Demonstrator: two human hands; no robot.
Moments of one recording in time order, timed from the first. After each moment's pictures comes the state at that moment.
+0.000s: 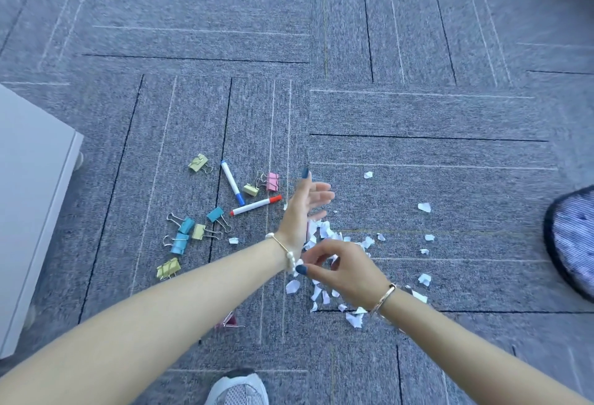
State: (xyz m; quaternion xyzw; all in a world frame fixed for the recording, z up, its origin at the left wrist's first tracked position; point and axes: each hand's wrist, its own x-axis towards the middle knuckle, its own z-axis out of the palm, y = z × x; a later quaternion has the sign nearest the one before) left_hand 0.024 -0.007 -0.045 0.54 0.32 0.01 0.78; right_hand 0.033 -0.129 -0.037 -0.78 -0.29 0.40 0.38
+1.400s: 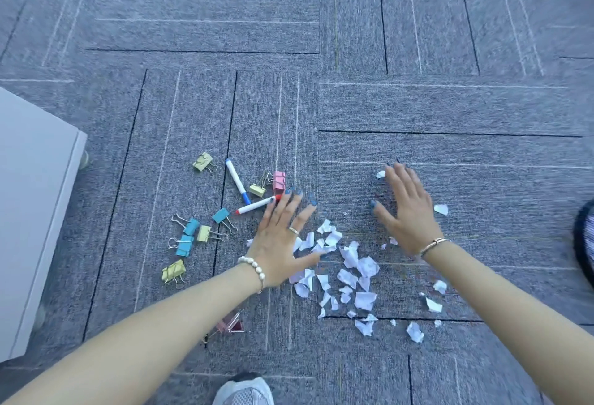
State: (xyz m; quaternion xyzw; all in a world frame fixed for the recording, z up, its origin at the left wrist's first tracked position) left_hand -0.032 0.029 -0.112 0.98 0.08 -0.11 0.16; right_hand 0.141 -0.162 -0.102 -0.93 -0.30 0.18 0.14
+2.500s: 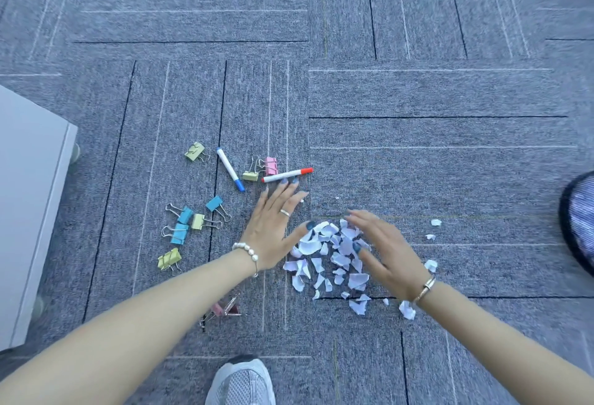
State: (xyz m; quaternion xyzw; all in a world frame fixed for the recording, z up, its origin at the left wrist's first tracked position) left_hand -0.031 0.028 -0.108 0.96 0.09 -0.07 0.24; right_hand 0.060 -0.191 -0.081 -0.84 -0.41 0.25 0.24
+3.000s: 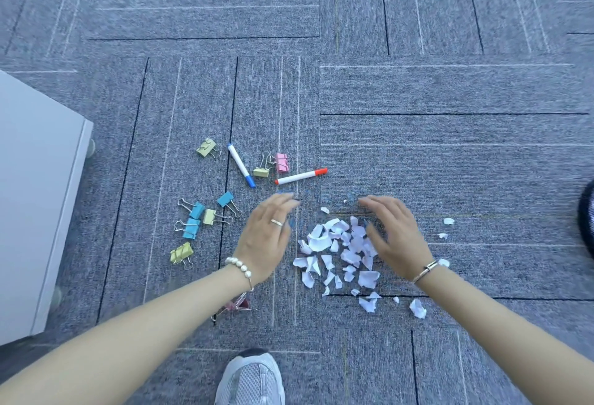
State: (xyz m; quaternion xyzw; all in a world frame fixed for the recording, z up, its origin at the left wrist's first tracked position) left_hand -0.062 0.031 -0.101 0.95 0.12 0.05 0.27; right_hand 0.076 -0.175 -0.097 -0.88 -0.38 0.15 0.23
